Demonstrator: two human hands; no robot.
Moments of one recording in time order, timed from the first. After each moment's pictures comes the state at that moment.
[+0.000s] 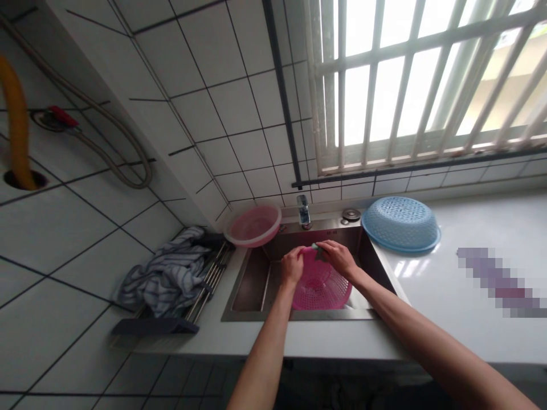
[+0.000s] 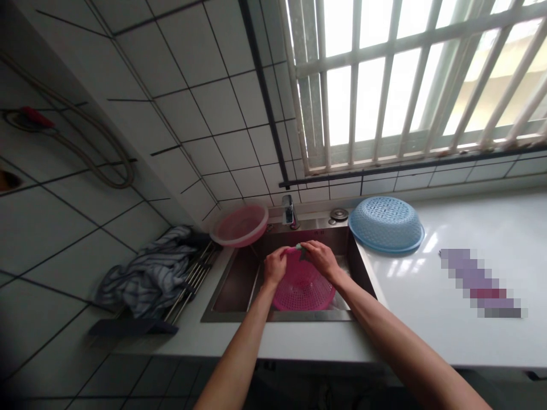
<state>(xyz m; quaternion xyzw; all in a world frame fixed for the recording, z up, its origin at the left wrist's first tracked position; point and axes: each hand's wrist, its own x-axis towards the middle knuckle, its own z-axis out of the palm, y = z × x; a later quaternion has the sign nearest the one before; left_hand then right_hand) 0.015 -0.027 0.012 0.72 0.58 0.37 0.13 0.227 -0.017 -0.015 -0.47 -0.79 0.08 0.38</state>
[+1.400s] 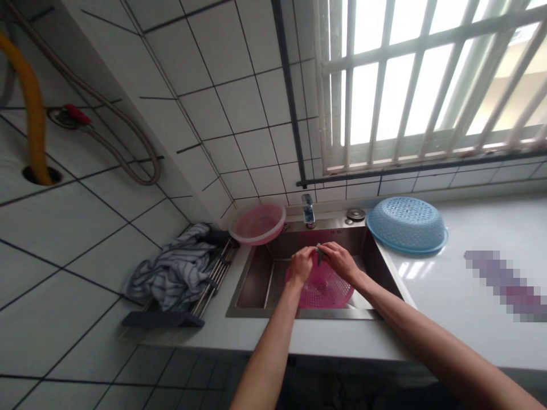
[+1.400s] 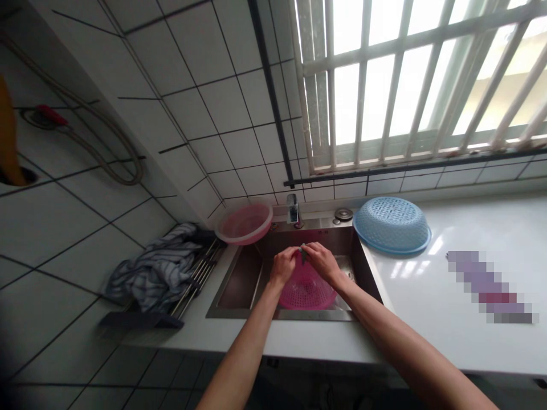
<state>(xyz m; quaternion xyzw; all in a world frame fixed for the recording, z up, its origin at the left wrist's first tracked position) 0.024 -0.032 0.013 0.78 0.53 0.32 0.13 0.222 -0.024 -0.014 -0.43 -0.81 0.07 0.38</state>
